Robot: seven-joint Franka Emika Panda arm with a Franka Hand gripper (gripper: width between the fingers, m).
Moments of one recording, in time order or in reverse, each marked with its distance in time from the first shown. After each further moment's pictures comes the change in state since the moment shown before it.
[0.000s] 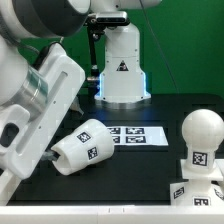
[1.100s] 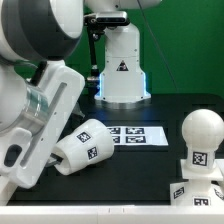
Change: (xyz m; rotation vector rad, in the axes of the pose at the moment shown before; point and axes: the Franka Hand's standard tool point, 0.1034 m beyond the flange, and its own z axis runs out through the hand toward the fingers) arm -0.004 0.011 0.019 0.078 -0.028 0.049
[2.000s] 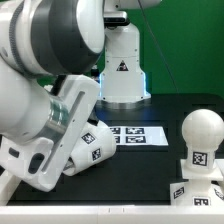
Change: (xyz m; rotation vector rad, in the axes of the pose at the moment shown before) arm 0.012 -0.009 0.027 0.030 -0.036 0.030
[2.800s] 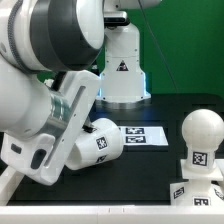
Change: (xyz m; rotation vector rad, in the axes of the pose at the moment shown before) arm -0.006 -0.011 0.000 0.051 -0.003 0.003
